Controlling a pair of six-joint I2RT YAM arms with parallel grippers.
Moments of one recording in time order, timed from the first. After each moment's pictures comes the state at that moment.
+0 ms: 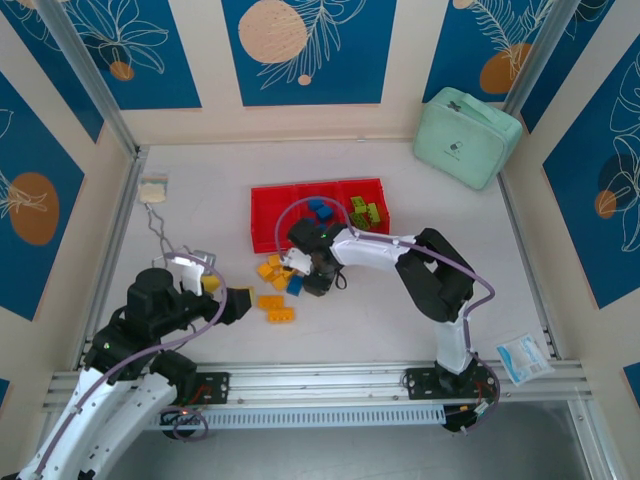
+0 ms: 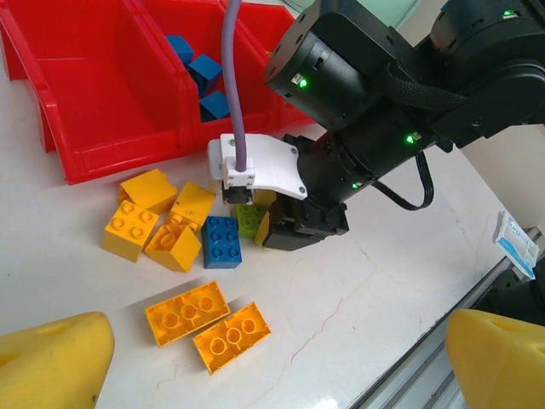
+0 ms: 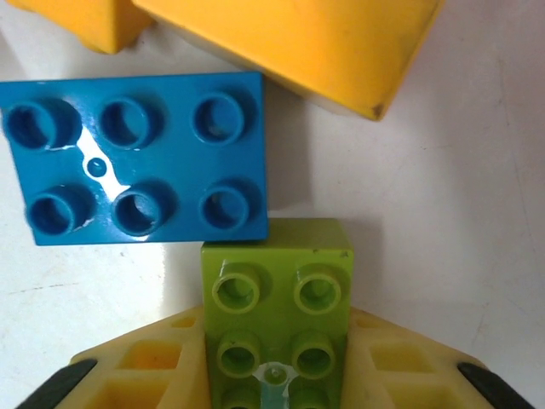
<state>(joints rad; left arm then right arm) -0.48 0.39 0.65 -0.73 0.31 -0.37 0.87 1.96 1.33 -0.76 -0.02 -0.31</state>
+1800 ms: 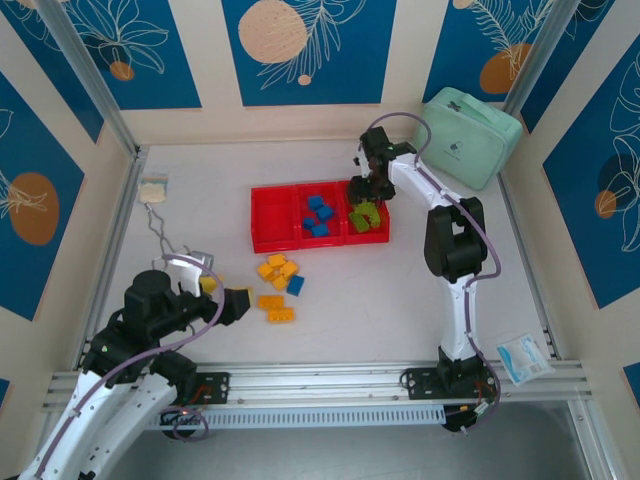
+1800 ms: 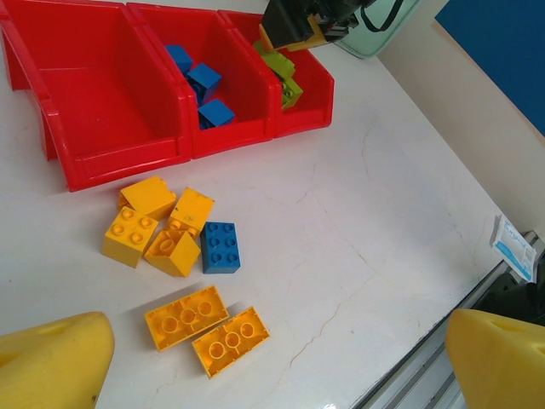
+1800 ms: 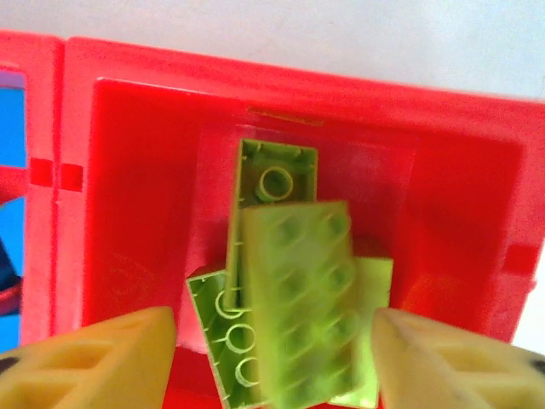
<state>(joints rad) -0.48 0.37 0.65 -0.73 0.31 -0.37 0.33 2.16 1.89 -0.96 -0.07 0.13</state>
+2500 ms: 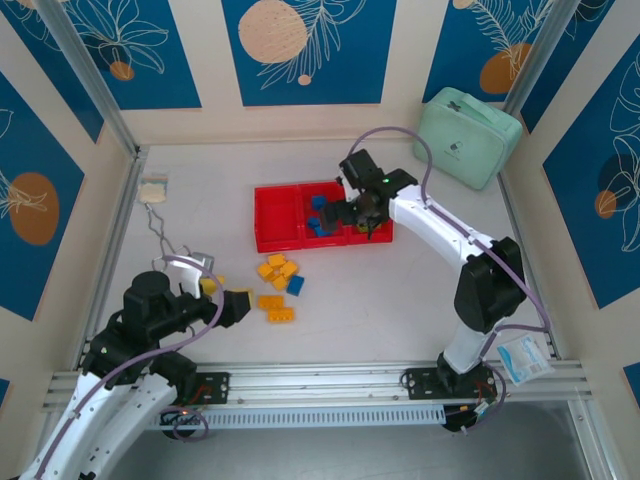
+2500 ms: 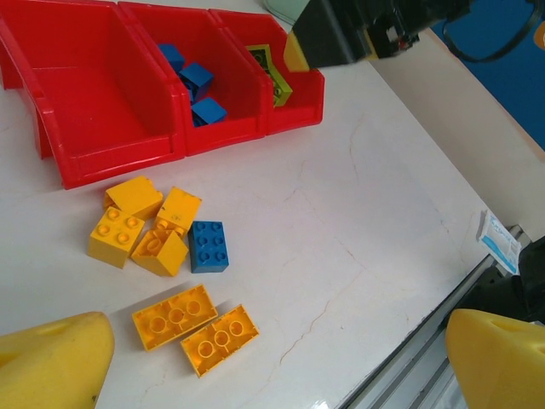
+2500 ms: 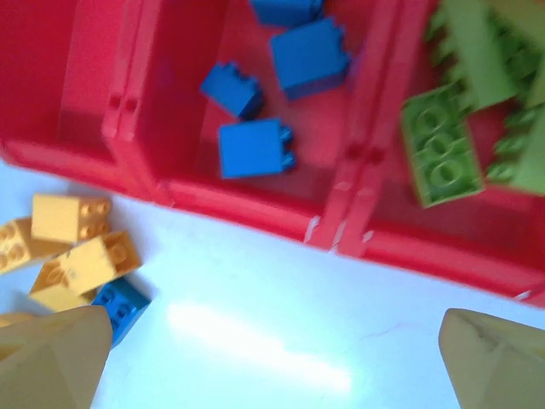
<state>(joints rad) -0.48 0.36 0.64 -0.73 0.34 -0.37 0.59 1.72 1.51 -0.91 -0.04 0.33</state>
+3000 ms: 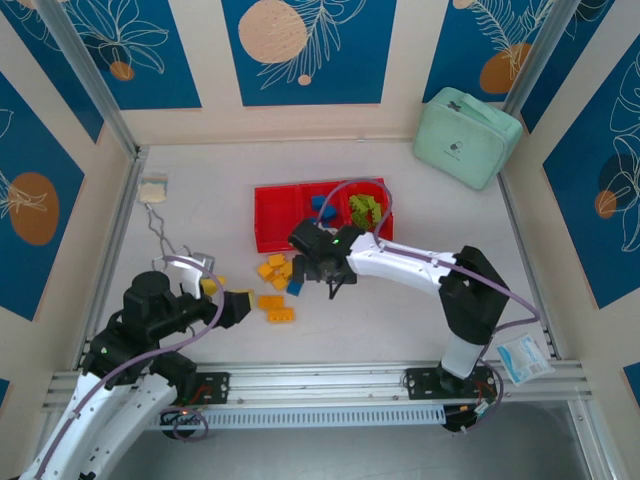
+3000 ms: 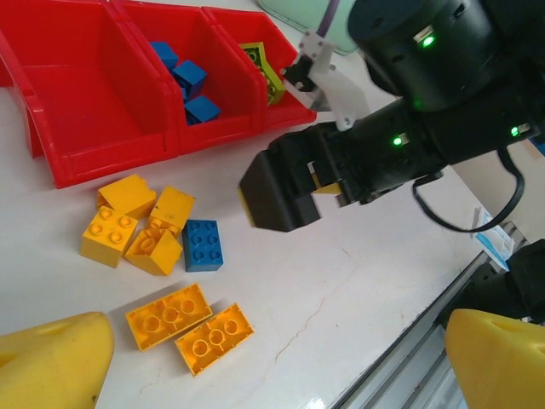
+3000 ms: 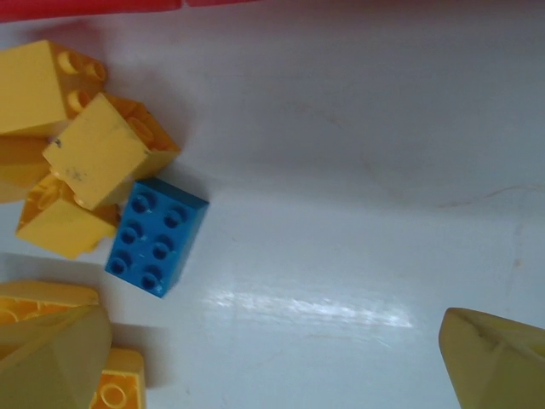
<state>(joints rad) -0.48 0.36 0.64 -0.73 0.36 -0.37 0.96 1.75 1.31 -0.83 0.19 0.91</state>
